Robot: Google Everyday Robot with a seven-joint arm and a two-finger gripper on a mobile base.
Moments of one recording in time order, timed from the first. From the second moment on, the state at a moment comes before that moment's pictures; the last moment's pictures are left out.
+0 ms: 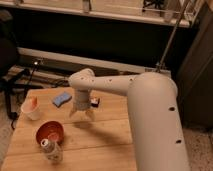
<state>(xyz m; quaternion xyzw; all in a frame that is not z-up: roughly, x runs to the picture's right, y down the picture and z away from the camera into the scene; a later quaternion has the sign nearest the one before) -0.142 0.159 0.818 -0.30 -0.34 -0.56 0.69</state>
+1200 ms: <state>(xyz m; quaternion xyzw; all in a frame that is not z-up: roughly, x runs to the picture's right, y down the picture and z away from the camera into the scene) -0.205 0.168 0.695 -0.27 -0.48 -0.59 0.58</state>
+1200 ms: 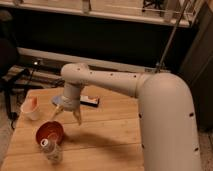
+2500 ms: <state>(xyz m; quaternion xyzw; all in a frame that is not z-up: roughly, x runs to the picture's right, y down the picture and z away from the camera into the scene) -0.262 0.239 0.617 -0.34 -0.37 -0.68 0.53</state>
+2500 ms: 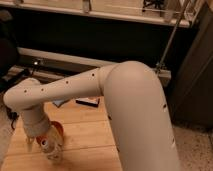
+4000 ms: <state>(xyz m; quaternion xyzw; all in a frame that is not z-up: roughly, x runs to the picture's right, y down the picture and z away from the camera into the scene) -0.204 0.121 0.572 -0.31 -0.23 -0.68 0.63</state>
